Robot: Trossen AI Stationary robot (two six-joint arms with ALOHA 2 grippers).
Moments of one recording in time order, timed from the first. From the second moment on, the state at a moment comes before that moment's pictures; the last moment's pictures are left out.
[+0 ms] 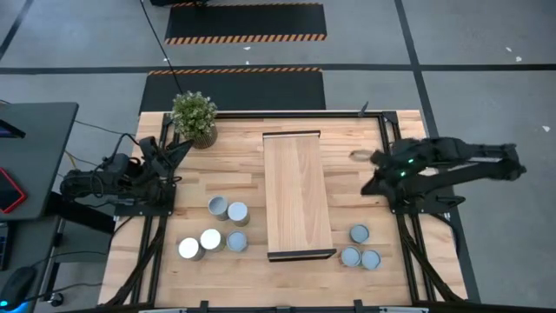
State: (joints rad) left arm -0.07 0.04 0.24 0.19 -0.56 -0.68; right arm 0.05 0.66 0.81 -0.90 -0.30 0.76
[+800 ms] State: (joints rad) left arm -0.07 0.04 0.24 0.20 -0.48 -0.72; right arm 0.83 1.14 0.90 -1.08 -0.12 1.12
